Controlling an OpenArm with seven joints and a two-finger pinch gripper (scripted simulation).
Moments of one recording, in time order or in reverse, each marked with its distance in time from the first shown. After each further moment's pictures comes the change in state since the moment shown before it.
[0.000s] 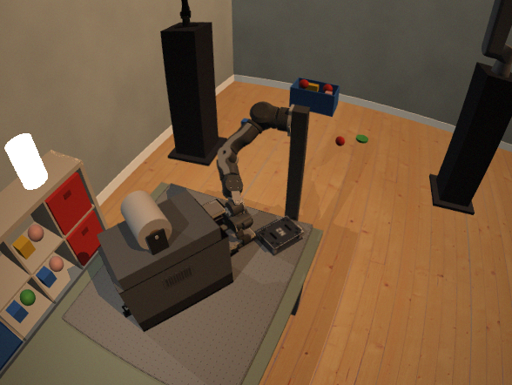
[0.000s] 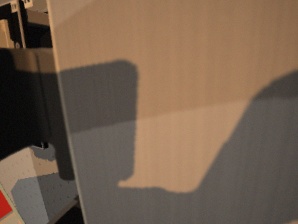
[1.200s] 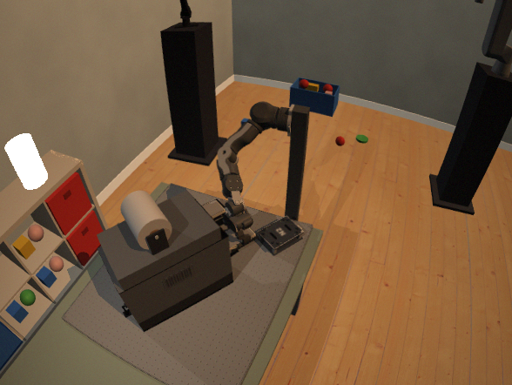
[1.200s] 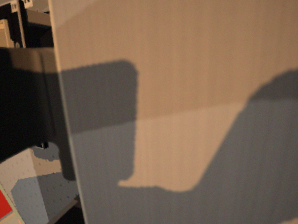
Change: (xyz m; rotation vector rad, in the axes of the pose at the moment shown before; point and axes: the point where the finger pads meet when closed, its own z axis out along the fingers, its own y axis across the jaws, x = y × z) arm 0.000 0.000 0.000 0.000 0.000 0.000
